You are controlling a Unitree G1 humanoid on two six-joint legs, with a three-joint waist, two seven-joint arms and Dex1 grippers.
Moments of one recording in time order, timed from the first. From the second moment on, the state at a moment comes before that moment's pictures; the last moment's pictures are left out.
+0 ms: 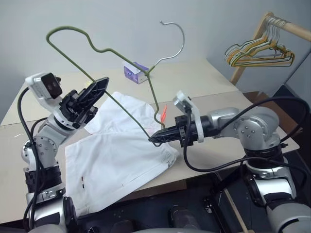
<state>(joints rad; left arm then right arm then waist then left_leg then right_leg) -0.46 0.48 0.40 -0.04 -1.22 0.74 -1.03 -0.78 -0.50 0.14 -0.24 0.89 1.32 0.86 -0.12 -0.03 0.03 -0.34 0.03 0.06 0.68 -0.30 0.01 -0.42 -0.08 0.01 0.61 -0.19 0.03</state>
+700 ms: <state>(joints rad) -0.27 0.76 0.10 -0.09 -0.66 0.68 -0.91 -0.49 -0.69 -0.16 -0.17 1.02 1.56 0.67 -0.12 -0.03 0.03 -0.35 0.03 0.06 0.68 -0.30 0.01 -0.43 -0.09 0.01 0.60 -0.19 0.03</state>
